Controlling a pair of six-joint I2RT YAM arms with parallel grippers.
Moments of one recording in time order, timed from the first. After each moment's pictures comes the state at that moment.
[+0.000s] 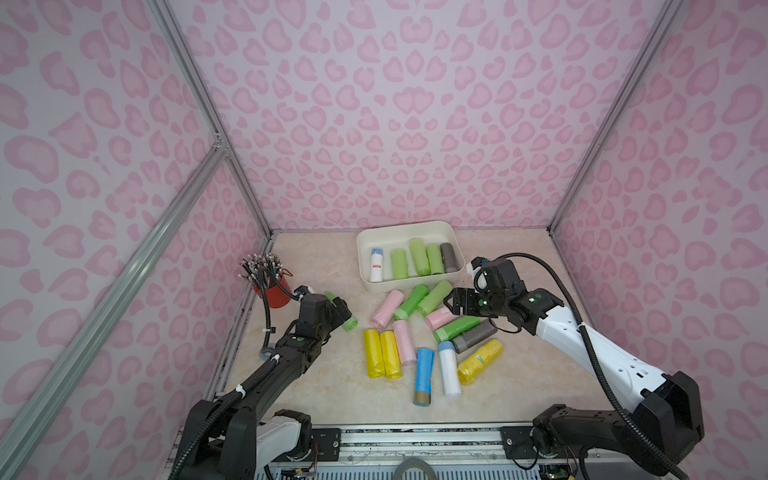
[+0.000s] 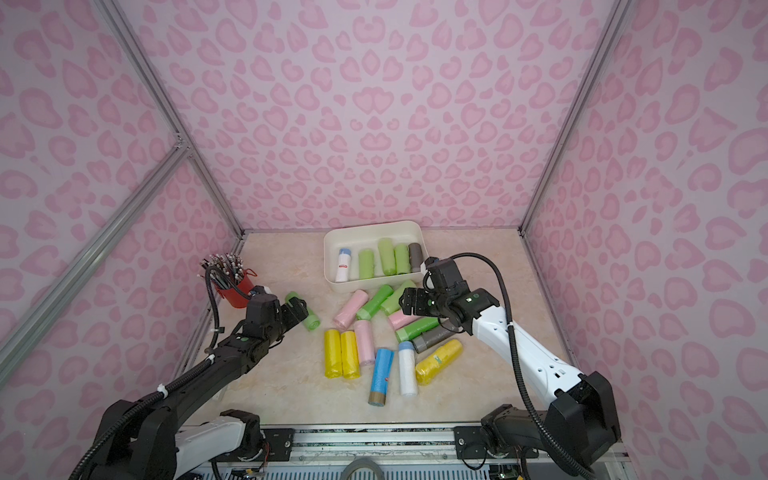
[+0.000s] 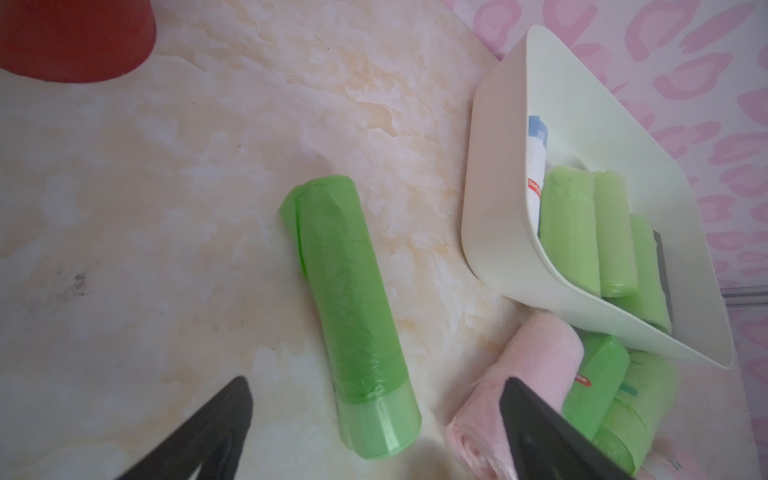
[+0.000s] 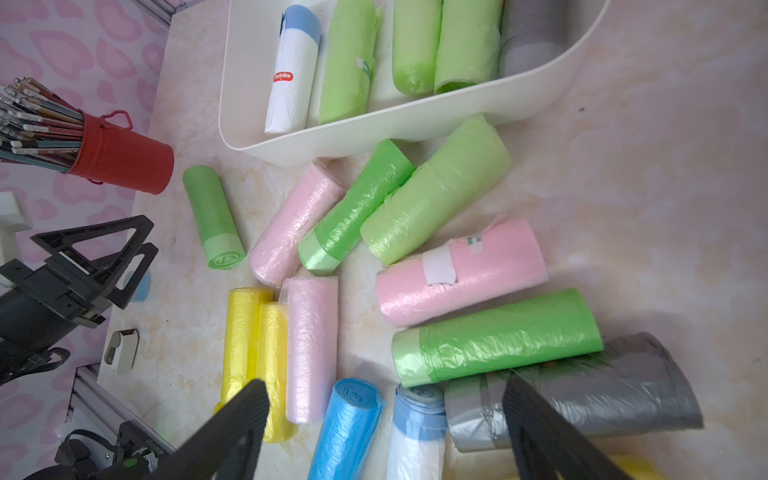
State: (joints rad) left arm -0.25 1.16 0.51 -0.04 -0.07 -0.74; right arm 0.55 1.29 1.03 -0.57 -0.18 0.50
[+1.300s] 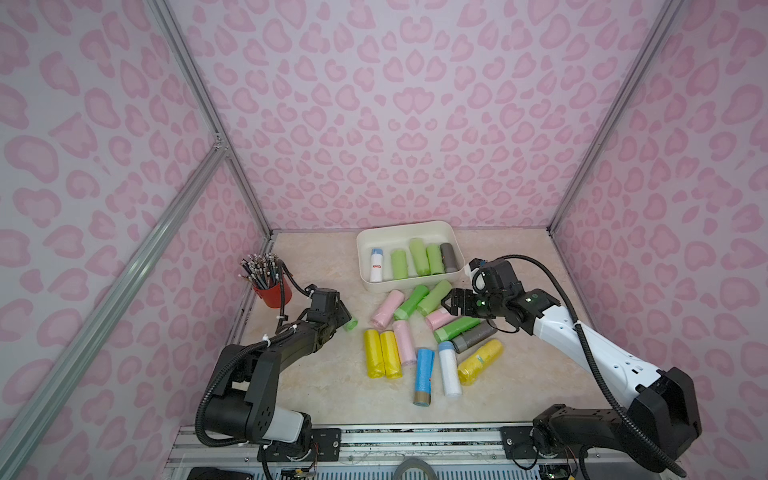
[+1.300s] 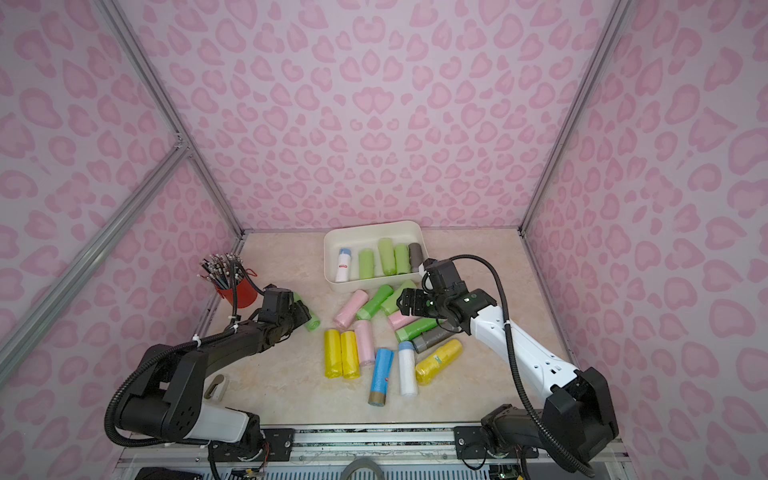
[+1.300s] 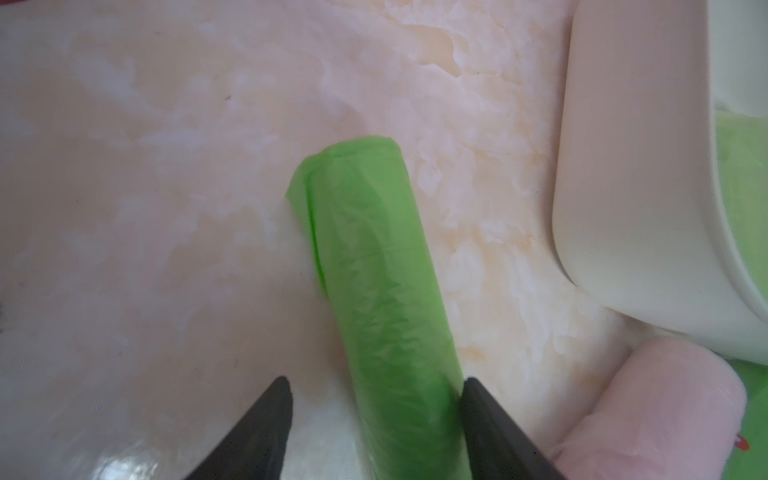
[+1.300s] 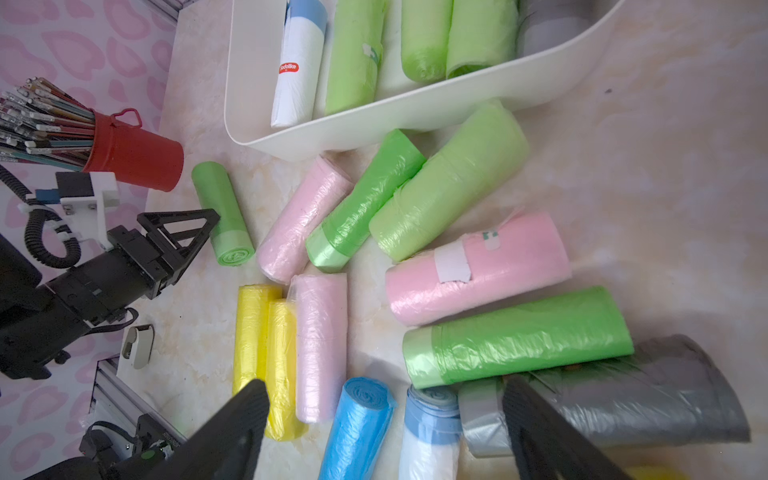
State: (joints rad) left arm -0.24 1.47 0.61 0.00 -0.09 -0.70; right arm 0.55 1.31 1.02 -0.53 -0.22 0.52
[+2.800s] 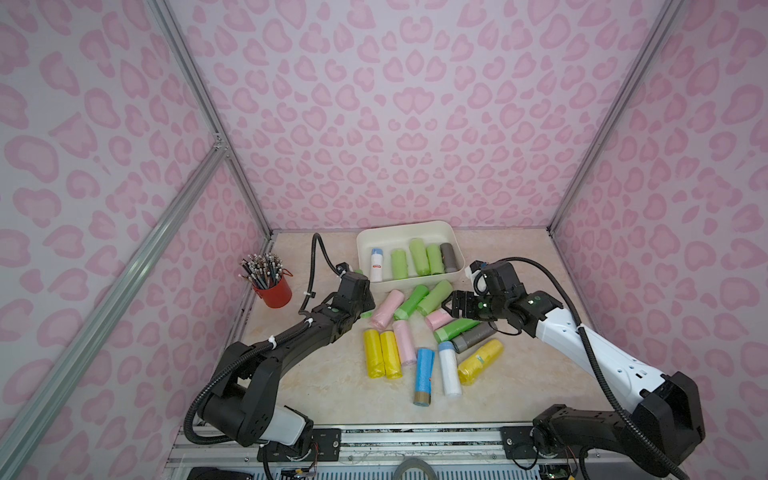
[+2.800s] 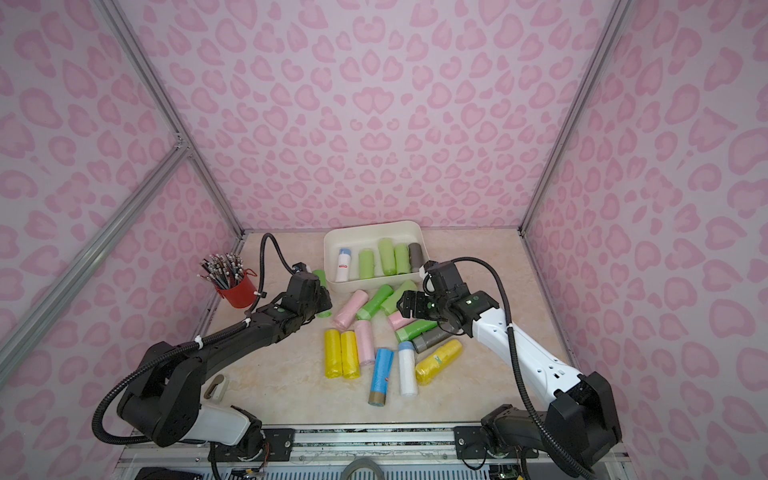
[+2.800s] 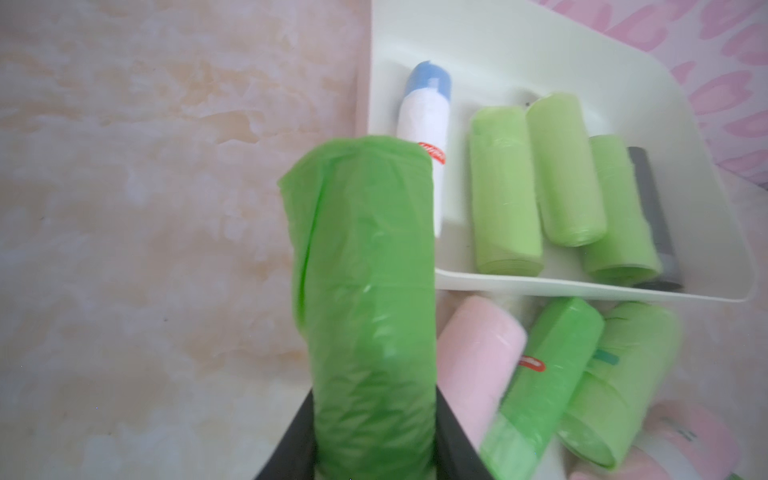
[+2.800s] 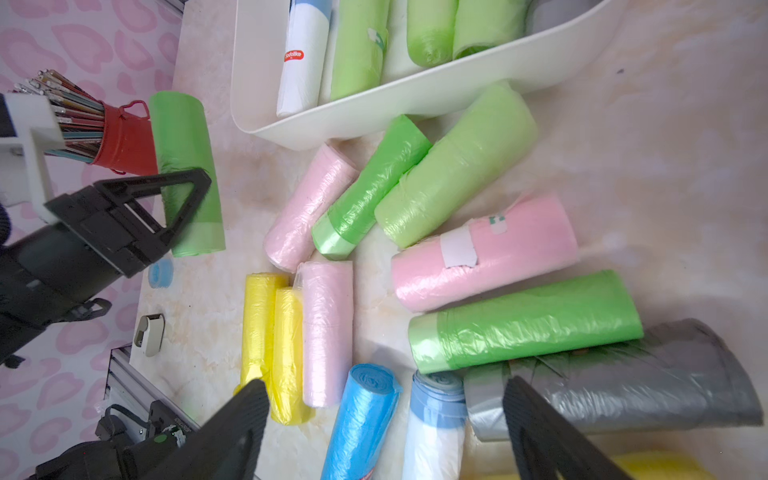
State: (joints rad) left arm -0.52 1.46 0.85 -0.11 -0.21 -0.64; right arm 0.55 1.27 1.00 -0.55 -0.24 0.53
